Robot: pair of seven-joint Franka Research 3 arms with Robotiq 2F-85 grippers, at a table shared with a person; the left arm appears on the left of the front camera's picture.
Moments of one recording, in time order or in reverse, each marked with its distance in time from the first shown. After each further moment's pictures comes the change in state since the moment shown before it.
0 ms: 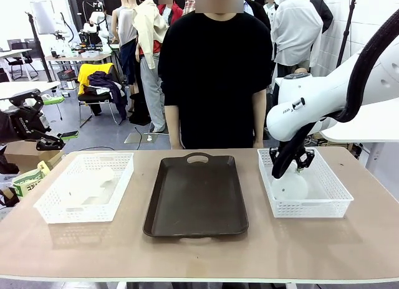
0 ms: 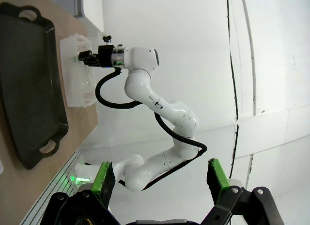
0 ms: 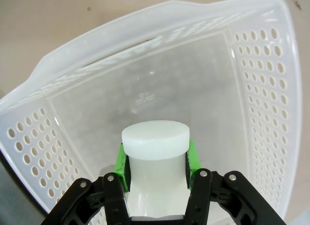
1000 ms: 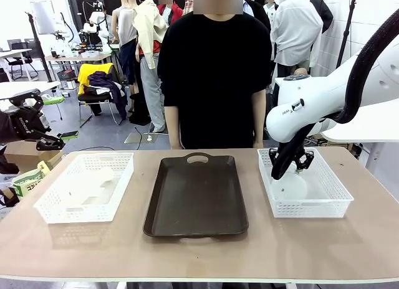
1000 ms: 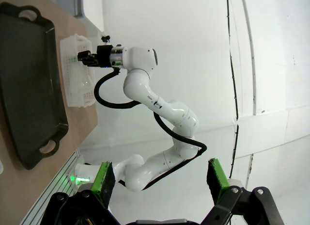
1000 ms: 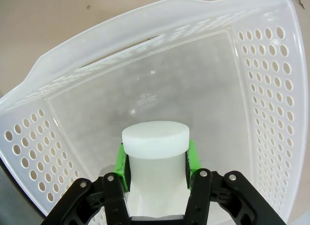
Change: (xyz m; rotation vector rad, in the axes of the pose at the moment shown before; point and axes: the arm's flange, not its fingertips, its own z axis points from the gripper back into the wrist) left arm 0.000 0.000 0.000 0.000 0.000 0.000; right arm -0.001 0.002 -0.009 0.006 0.006 -0.002
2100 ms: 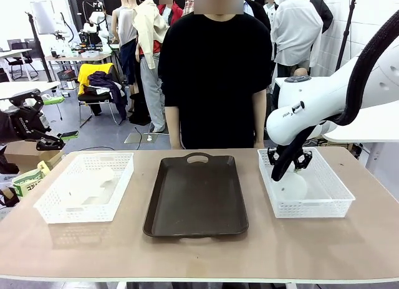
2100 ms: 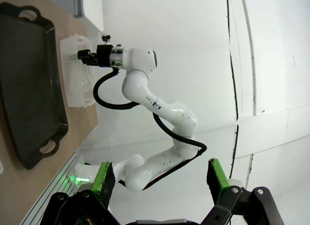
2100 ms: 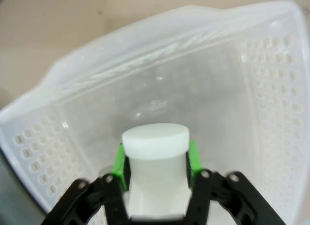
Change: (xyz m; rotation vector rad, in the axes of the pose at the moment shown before) left arm 0.000 0.000 0.000 0.000 0.000 0.000; right arm 0.000 0.002 -0.001 0.029 -0.034 0.001
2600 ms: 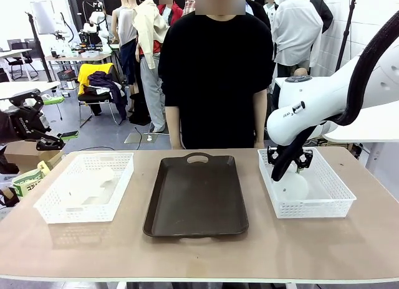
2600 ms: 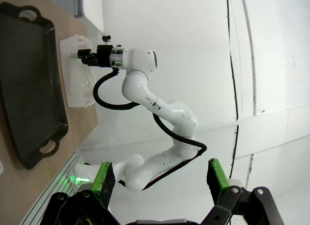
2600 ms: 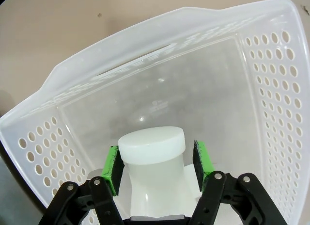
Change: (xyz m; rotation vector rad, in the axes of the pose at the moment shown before) left arm 0.000 0.000 0.000 0.000 0.000 0.000; right arm -0.001 -0.001 -0.001 0.007 -0.008 -0.016
